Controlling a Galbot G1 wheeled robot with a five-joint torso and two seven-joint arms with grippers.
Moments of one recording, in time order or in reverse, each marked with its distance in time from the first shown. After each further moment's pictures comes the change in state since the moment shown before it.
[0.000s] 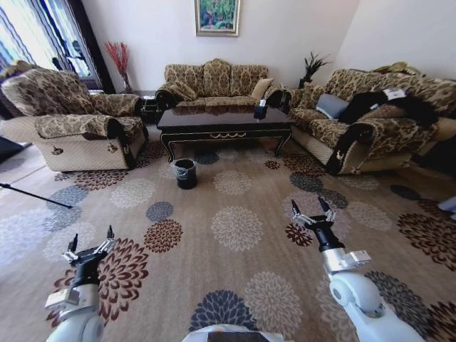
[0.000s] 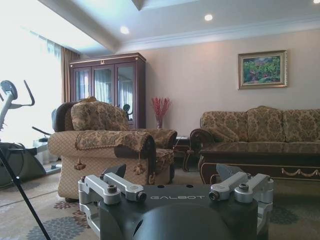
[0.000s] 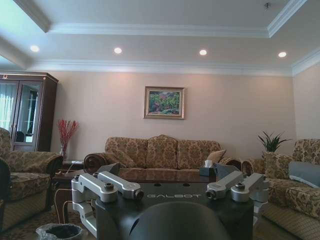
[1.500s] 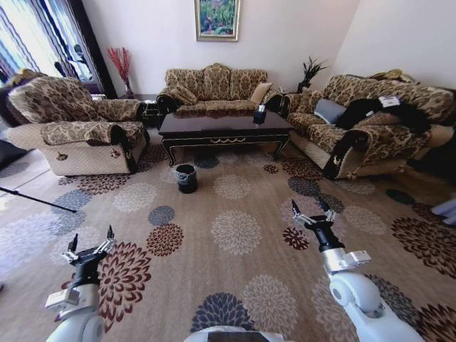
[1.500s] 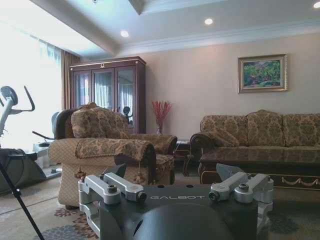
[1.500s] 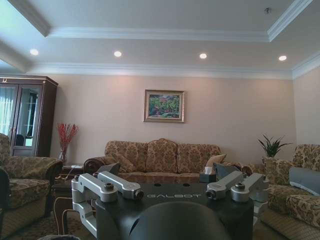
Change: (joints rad) left arm 0.000 0.000 0.000 0.000 0.000 0.000 0.000; right arm 0.000 0.000 0.000 0.000 0.000 0.000 0.000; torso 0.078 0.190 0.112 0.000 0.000
